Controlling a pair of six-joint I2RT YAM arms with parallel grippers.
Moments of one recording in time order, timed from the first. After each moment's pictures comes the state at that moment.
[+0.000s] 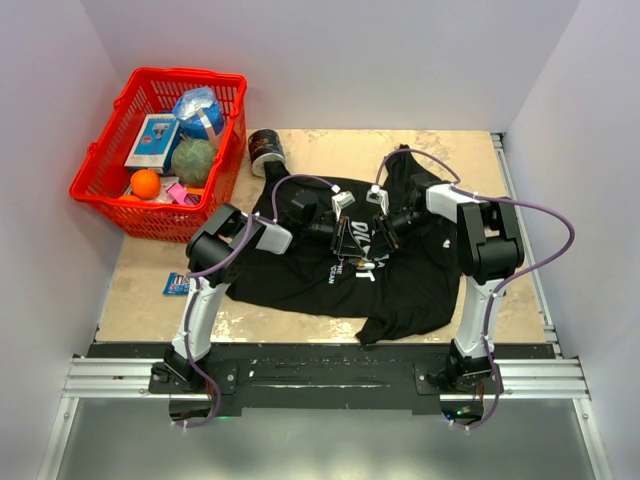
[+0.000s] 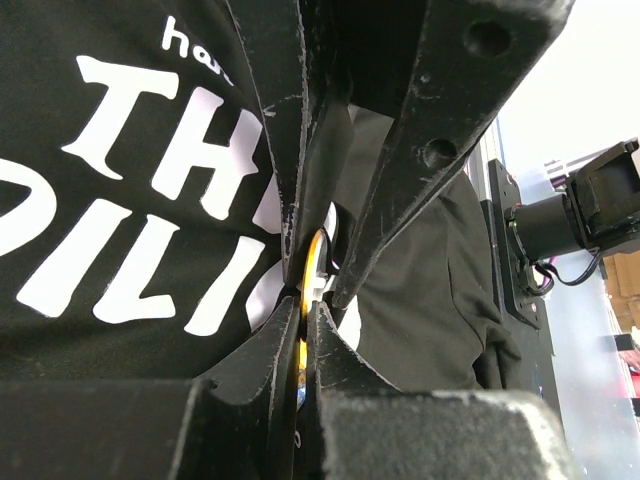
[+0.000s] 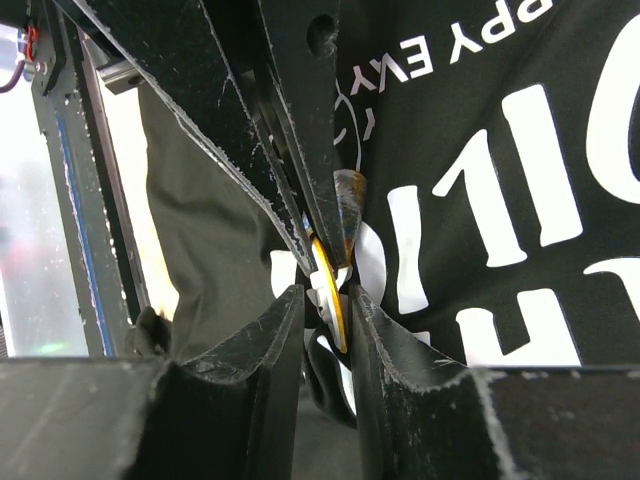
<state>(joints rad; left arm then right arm) -0.59 2.25 1.20 0.66 0.99 -0.47 0.17 2.06 1.34 -0.84 -0.99 -0.67</state>
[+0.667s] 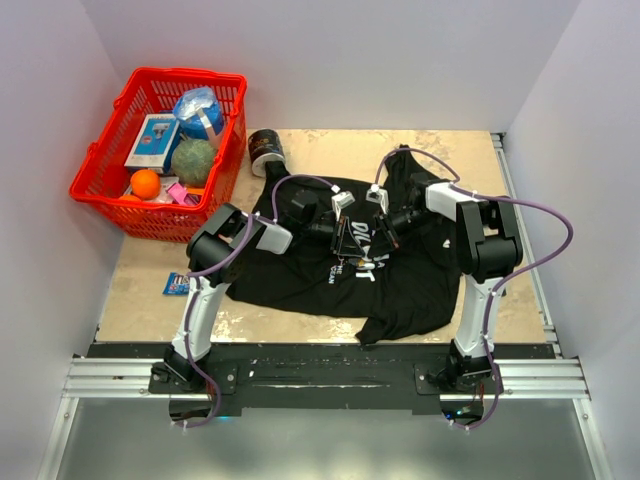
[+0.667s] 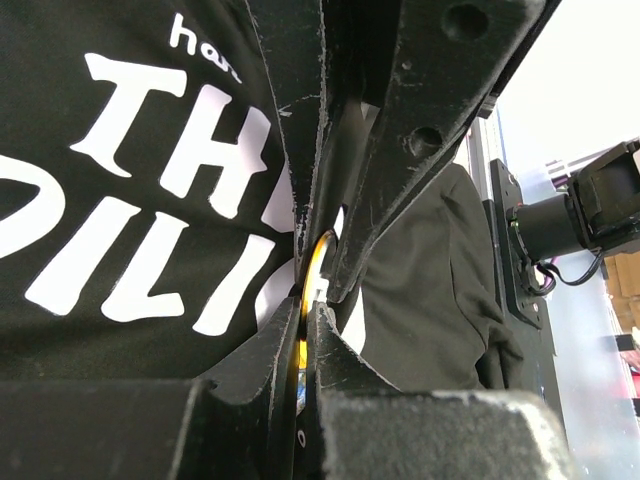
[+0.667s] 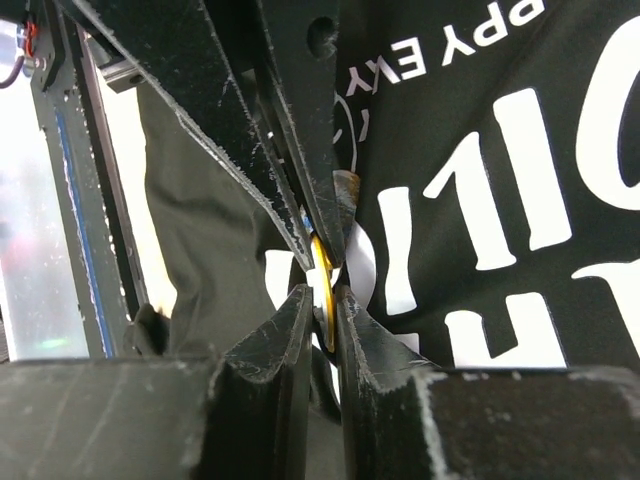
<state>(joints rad) -0.59 2.25 1.21 0.66 0.99 -0.47 0.17 2.07 1.37 -0.87 -0.99 -0.70</state>
